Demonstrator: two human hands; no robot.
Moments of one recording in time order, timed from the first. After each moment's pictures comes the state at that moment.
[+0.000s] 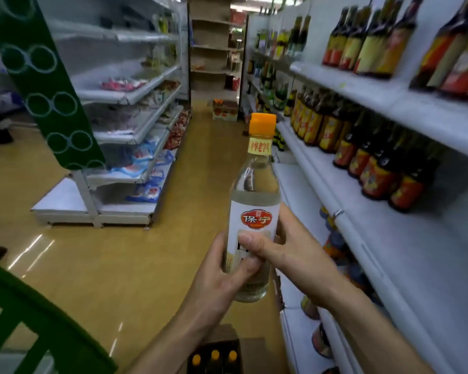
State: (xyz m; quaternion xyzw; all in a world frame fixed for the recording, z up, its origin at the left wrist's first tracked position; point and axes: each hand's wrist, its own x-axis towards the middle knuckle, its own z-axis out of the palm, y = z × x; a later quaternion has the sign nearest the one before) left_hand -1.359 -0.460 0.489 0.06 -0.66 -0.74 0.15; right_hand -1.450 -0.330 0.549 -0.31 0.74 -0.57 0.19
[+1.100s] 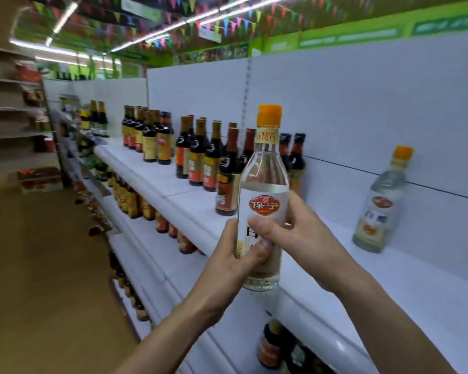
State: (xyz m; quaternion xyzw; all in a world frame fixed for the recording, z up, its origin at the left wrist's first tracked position) left_hand -1.437 -0.174 0.774 -0.26 -0.62 -0.74 -0.05; right_hand -1.407 -0.030 0.837 -0.08 0.79 -0.59 -0.13
